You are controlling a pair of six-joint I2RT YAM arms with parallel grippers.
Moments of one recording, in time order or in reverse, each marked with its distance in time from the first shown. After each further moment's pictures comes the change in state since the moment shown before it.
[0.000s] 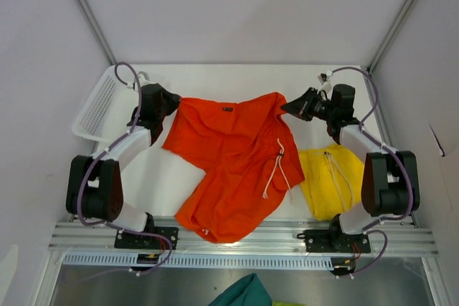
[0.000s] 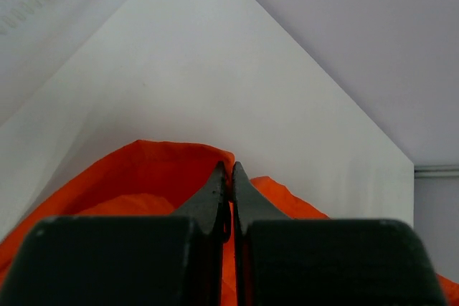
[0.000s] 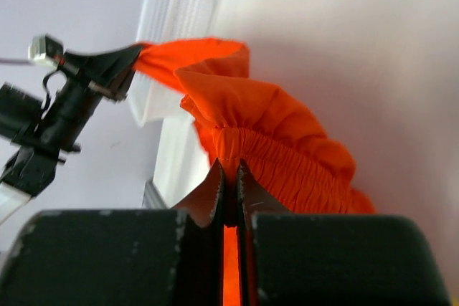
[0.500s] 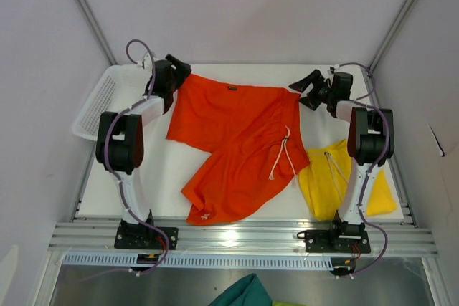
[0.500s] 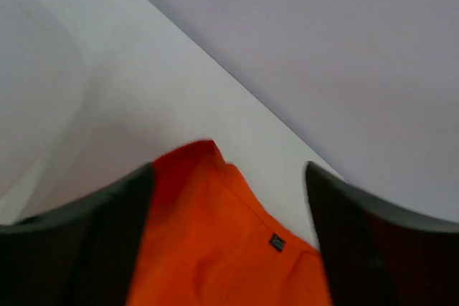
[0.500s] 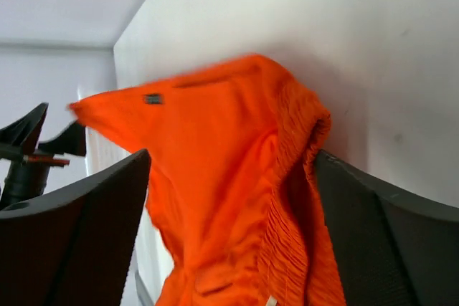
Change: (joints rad) left arm 0.024 0.505 0.444 0.121 -0.037 -0.051; right arm -0.129 0.616 0.473 -0.009 0.140 0.052
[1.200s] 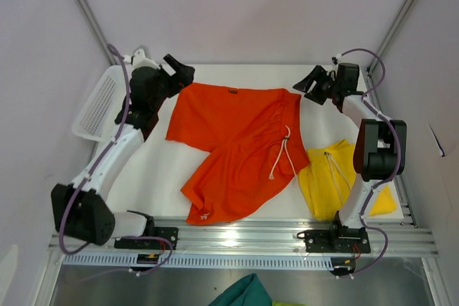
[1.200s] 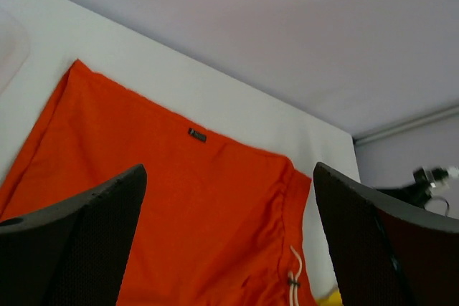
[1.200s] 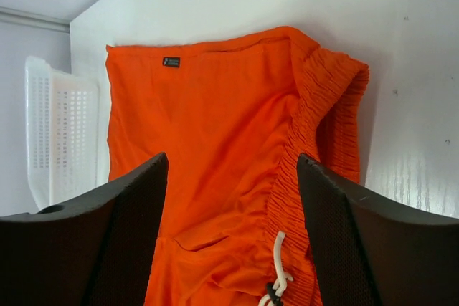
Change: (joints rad) left arm -0.103 -0.578 -0.154 -0.308 0.073 0.175; right arm 0.020 -0.241 0.004 -0.315 0.123 -0.256
